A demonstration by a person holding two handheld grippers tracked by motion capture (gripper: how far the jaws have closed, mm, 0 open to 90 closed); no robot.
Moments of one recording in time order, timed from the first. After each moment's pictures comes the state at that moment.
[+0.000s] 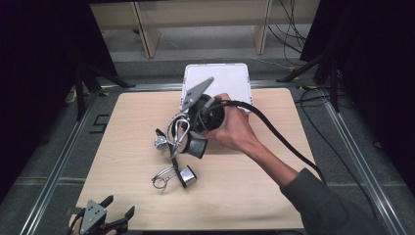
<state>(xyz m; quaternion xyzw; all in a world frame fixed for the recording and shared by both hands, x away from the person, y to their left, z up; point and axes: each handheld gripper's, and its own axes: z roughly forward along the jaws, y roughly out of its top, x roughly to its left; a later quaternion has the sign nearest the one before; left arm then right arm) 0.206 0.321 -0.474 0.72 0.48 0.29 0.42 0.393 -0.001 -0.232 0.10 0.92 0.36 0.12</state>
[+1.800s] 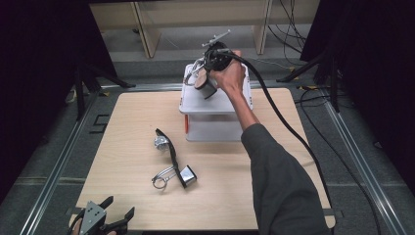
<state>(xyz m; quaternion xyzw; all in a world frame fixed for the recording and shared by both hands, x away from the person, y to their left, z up) 0.203 0.321 -0.475 0.71 0.47 0.30 0.42 0.582 -0.025 -0.249 0.31 0.83 0.38 0.24</state>
